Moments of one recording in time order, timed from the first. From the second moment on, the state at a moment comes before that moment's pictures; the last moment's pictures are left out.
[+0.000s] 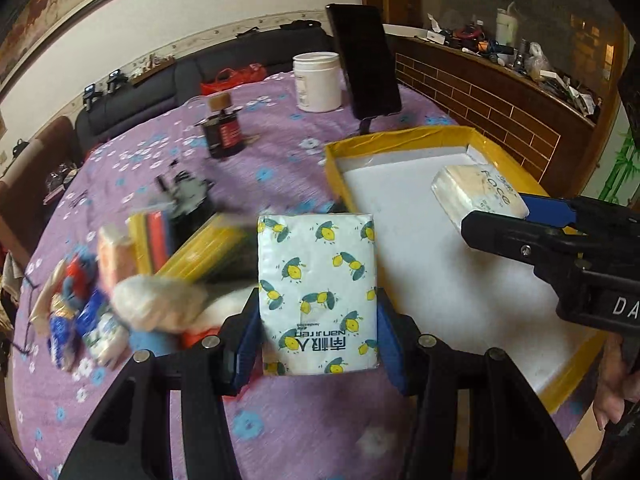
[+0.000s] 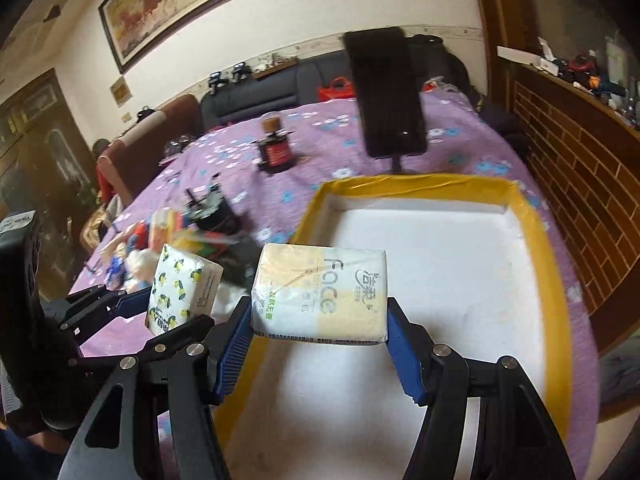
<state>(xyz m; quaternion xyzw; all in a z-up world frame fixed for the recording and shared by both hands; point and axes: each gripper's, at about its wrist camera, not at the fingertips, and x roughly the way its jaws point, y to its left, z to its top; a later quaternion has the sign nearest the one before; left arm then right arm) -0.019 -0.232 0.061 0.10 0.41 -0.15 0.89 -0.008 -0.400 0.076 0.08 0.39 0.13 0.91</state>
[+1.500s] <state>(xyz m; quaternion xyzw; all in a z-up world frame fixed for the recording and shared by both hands) 0.083 -0.335 0.027 0.10 0.46 -0.18 0.86 0.122 -0.465 0.026 0.05 0.50 0.06 0.86</state>
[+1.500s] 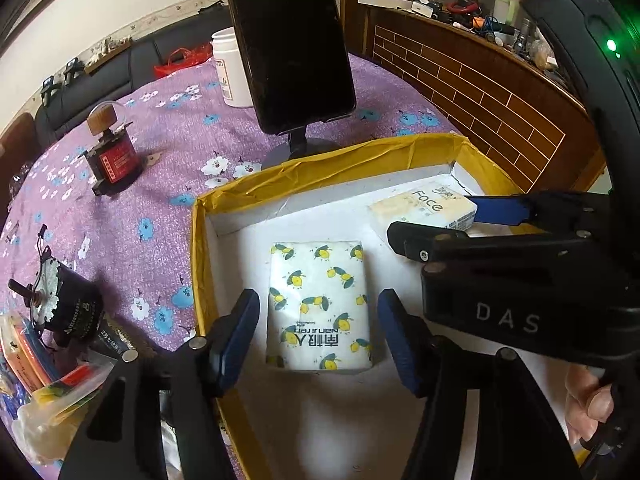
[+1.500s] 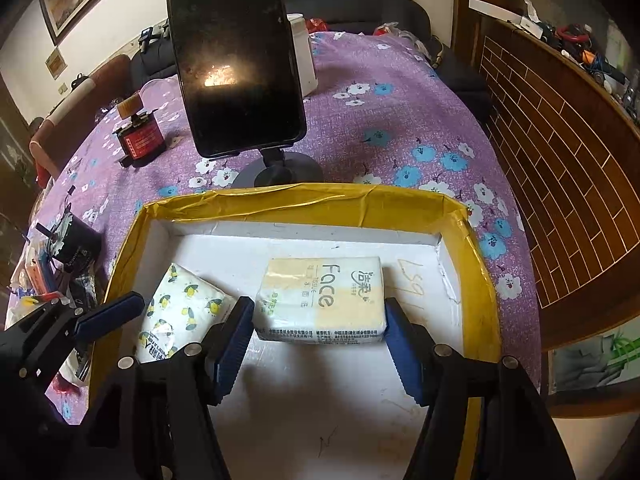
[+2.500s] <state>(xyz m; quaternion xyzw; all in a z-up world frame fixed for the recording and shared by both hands) 0.012 -0.296 0.062 0.10 0.41 -0.19 0.89 0.041 -0.436 0.075 0.10 0.45 0.10 0.88</state>
